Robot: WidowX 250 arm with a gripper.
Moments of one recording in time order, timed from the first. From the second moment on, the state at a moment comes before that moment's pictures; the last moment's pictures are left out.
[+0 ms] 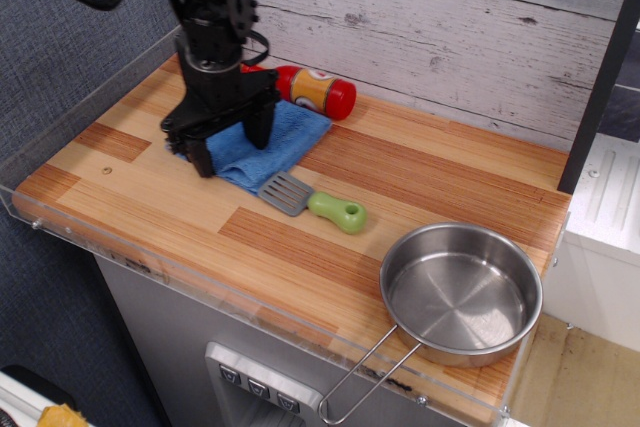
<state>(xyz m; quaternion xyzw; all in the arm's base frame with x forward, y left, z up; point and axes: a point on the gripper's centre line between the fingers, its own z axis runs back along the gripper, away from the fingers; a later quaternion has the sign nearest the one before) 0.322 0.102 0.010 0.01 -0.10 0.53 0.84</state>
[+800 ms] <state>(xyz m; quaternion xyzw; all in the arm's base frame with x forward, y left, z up) 0.321 0.025 0.007 0.00 -0.10 0.42 0.90</state>
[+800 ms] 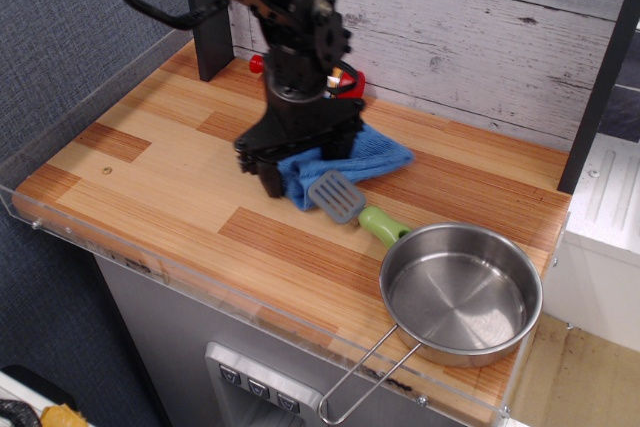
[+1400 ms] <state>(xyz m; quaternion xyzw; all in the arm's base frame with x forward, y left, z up) 0.317 0.008 0.007 0.01 -0.11 0.39 0.92</state>
